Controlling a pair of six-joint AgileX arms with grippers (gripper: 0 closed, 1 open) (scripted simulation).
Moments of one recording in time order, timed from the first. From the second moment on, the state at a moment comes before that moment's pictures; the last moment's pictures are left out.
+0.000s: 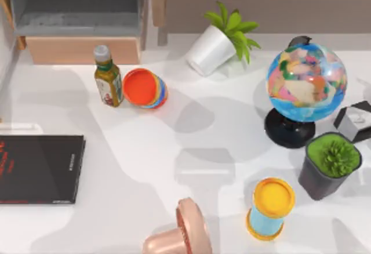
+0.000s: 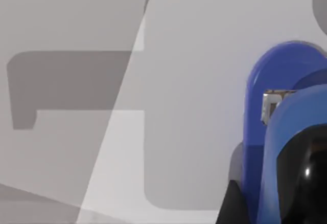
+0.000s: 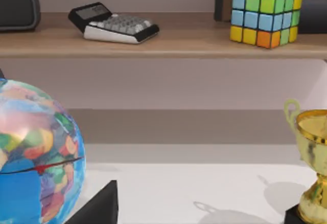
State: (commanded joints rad) left arm 0.32 2.64 2.42 -1.24 0.01 0.02; right arm 0.00 0.00 0.00 0.00 0.00 0.00
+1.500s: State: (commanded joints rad) left arm 0.05 1.71 1.47 -0.99 0.15 -0.08; right arm 0.00 0.00 0.00 0.00 0.00 0.00
